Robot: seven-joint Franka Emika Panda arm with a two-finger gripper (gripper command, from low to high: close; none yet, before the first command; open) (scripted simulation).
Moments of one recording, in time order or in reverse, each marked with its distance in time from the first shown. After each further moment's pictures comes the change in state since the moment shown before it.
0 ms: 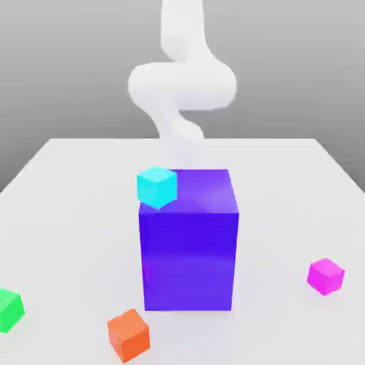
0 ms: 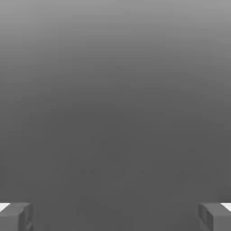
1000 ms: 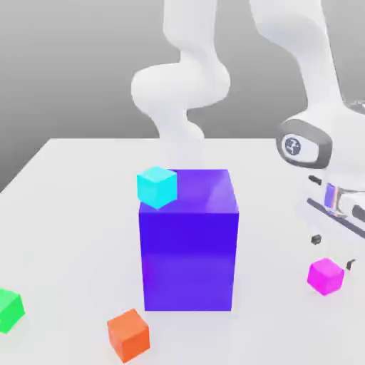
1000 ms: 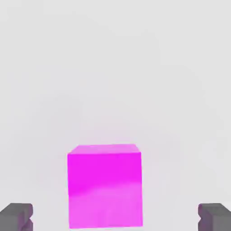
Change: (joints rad) arm 0.543 0.998 0.118 -0.287 -0.124 0.552 -1.104
